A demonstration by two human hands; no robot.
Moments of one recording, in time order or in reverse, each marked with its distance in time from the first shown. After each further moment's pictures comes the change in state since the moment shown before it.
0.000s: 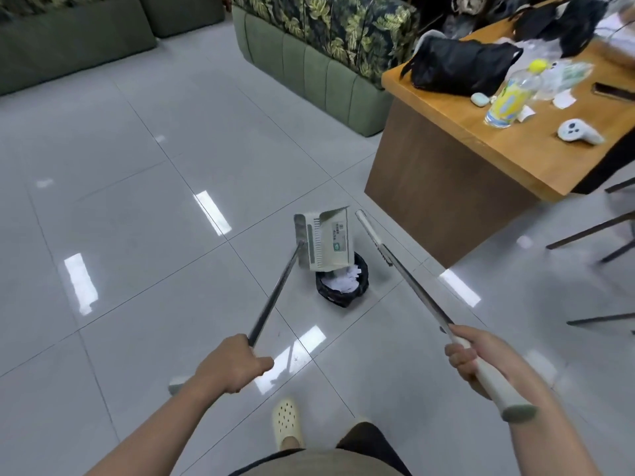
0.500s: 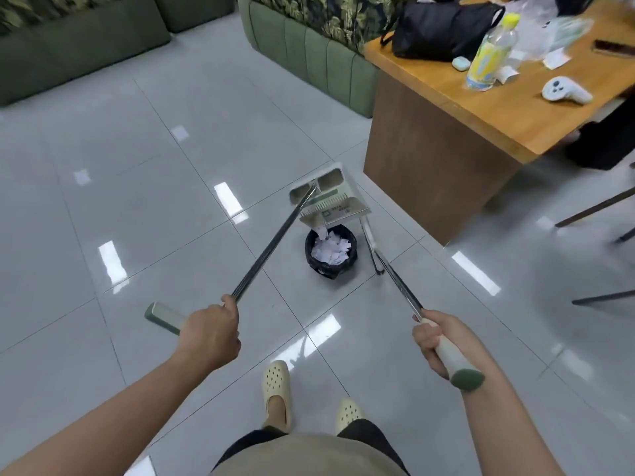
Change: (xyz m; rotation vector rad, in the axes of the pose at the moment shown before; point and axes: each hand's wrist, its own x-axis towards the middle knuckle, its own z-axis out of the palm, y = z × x) left_hand -0.072 0.043 0.107 1.036 0.487 0.127; right_hand 0.023 0.045 -0.117 0.275 -0.224 -0.071
